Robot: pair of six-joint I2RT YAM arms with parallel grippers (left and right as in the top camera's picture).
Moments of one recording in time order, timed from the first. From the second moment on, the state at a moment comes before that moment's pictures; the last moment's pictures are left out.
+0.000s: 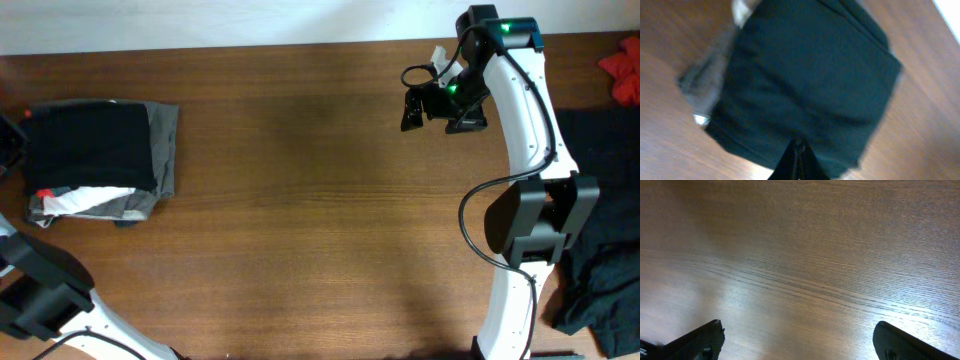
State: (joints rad) left arm 0.68 2.13 2.19 -1.30 0.27 -0.11; right arm 0.03 2.23 2.26 -1.55 -0.31 -0.03
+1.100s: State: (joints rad) left arm 0.69 2.12 1.87 -1.18 0.21 -0.17; right arm 0.03 2.23 2.26 -1.55 -0.31 -0.03
